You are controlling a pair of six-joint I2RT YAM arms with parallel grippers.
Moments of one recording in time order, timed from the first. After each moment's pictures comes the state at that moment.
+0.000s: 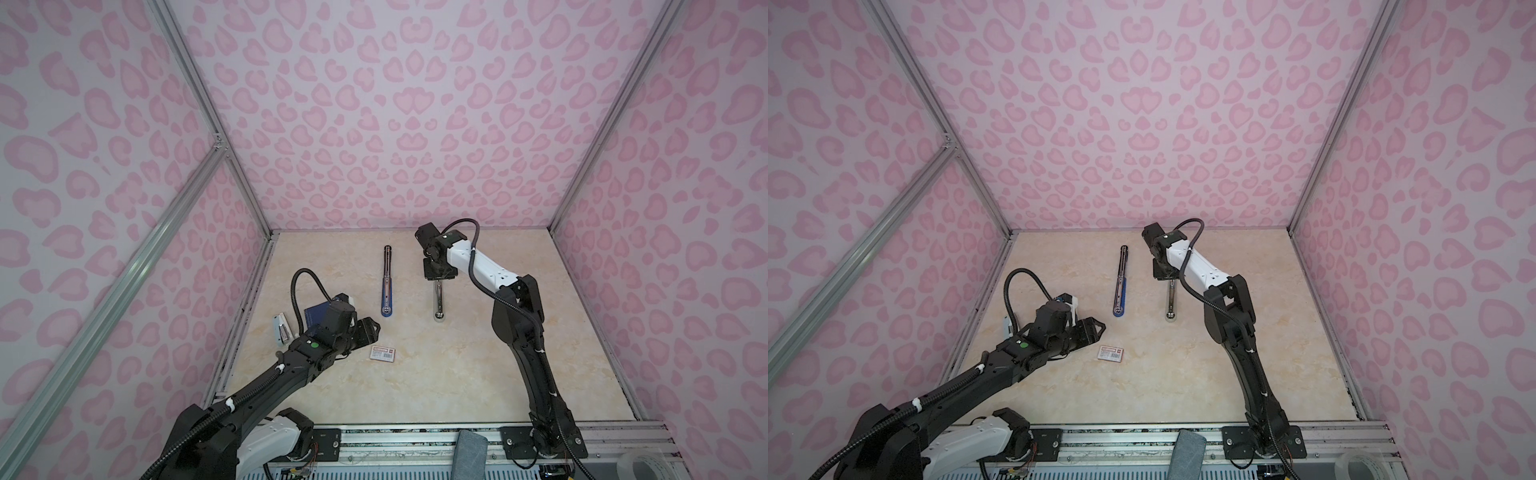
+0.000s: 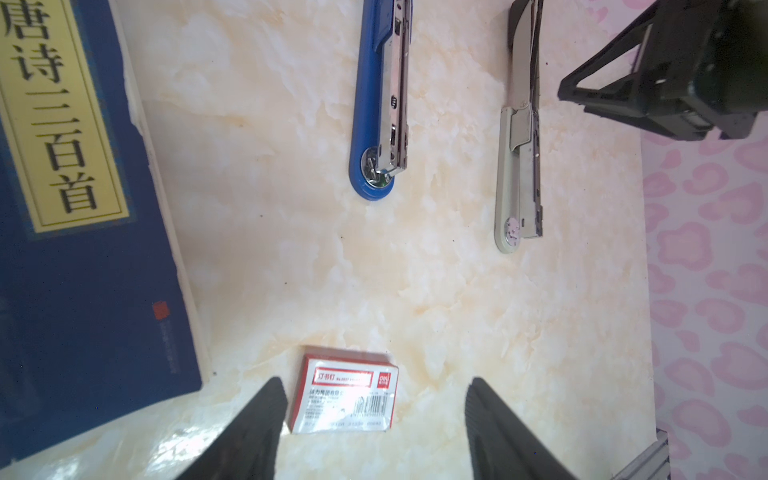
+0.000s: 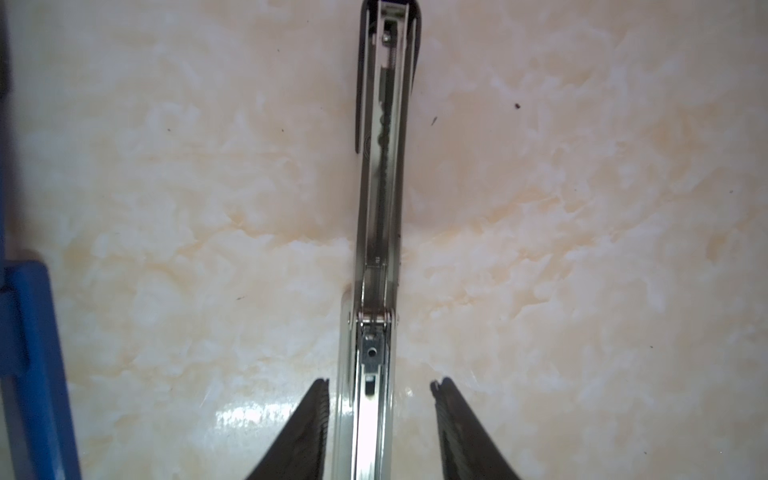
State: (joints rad) left arm -0.51 1.09 0.56 -0.28 0.11 -0.77; right arm 0.53 2.28 2.08 -1.09 0.28 0.49
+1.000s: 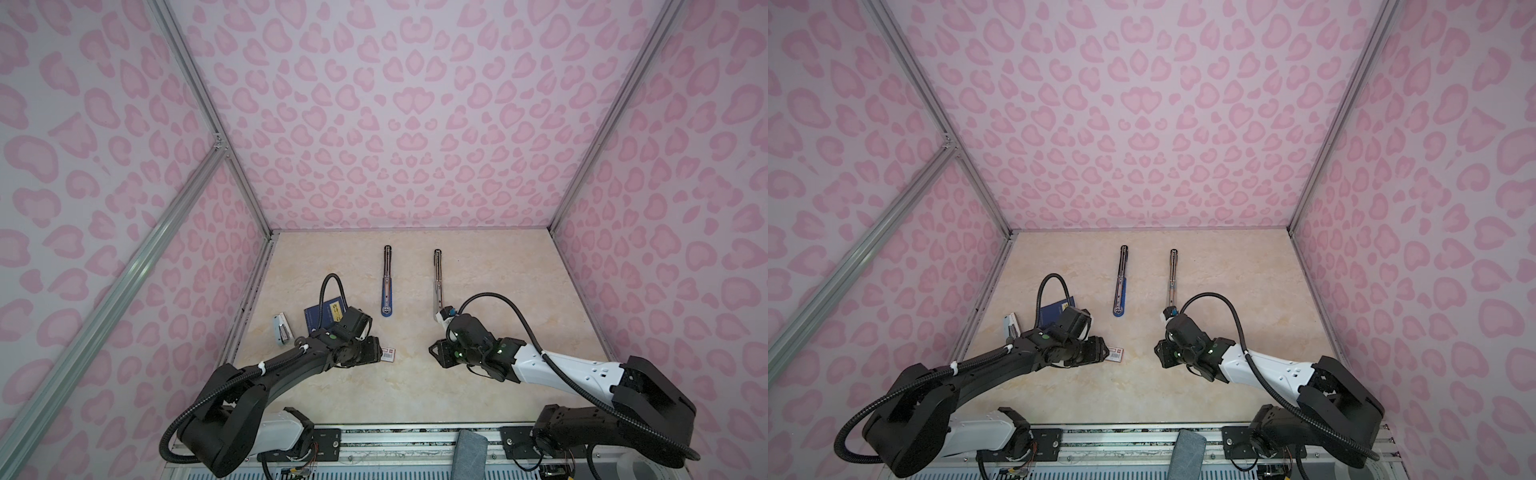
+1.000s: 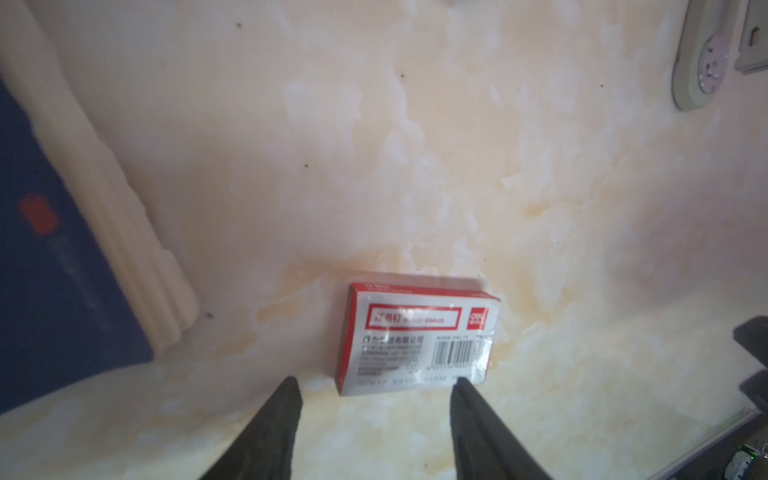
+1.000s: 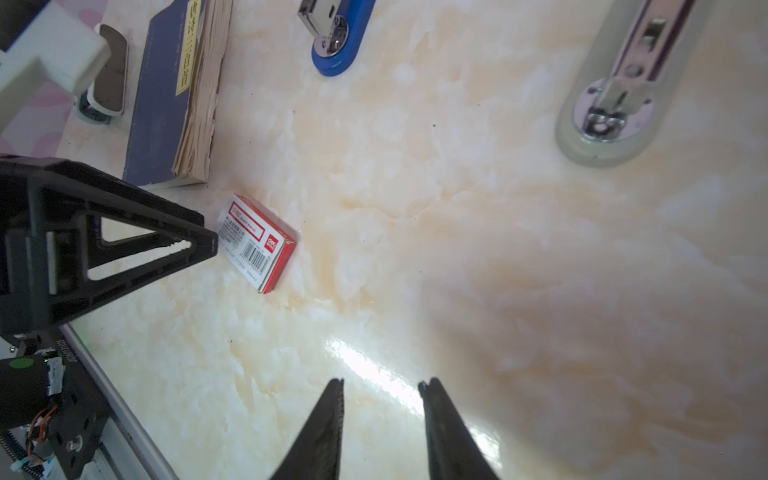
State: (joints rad) left arm -0.58 1.33 0.60 -0.39 0.16 -0.66; right arm 0.85 1.34 0.59 -0.09 -0.06 0.59
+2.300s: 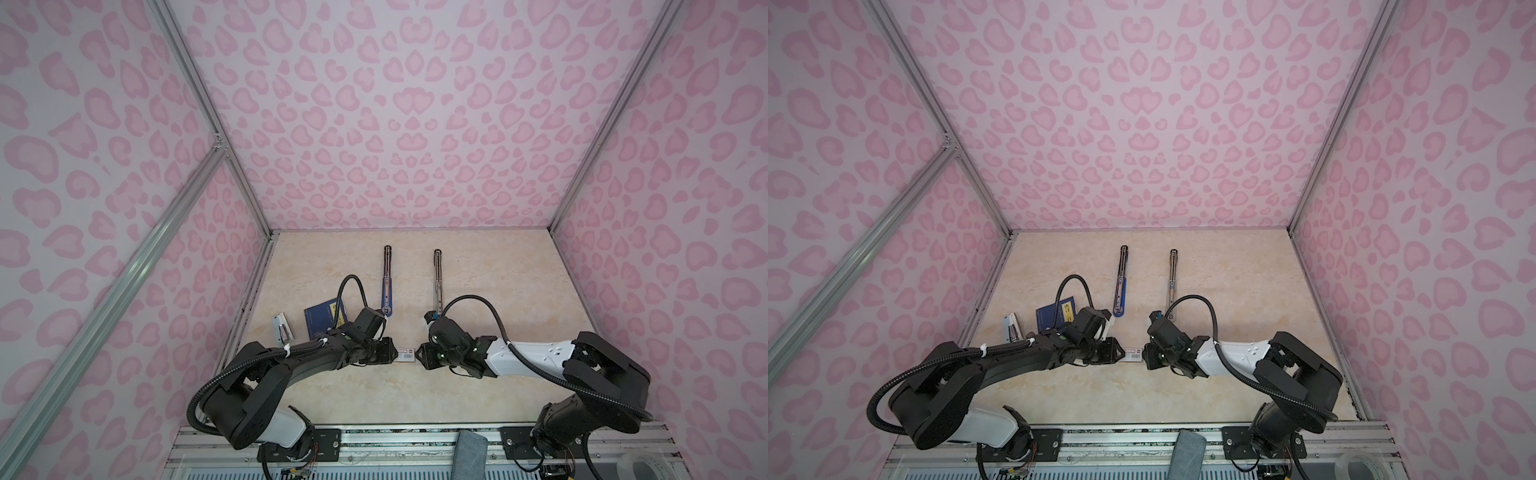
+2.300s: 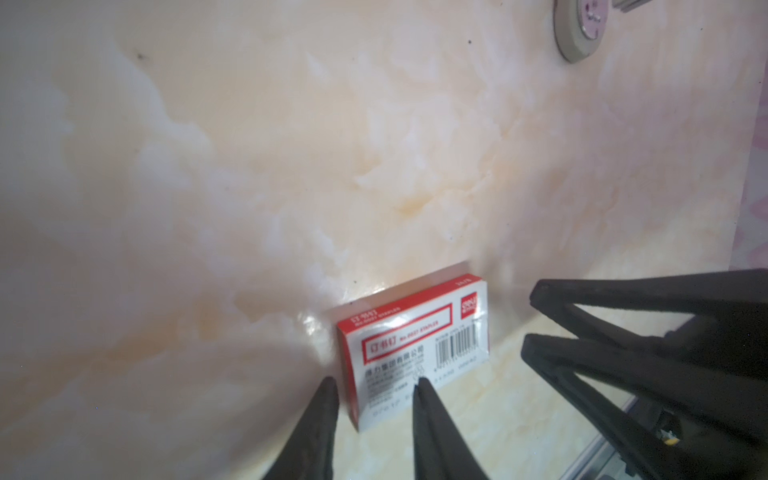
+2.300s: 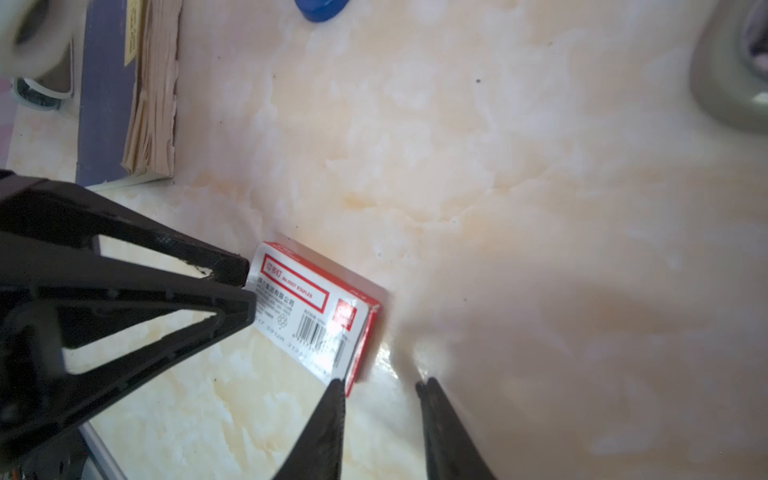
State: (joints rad) left arm -0.67 1.46 0.62 -0.18 0.29 -0.65; right arm 0.89 1.53 0.66 -0.04 -0.05 0.67
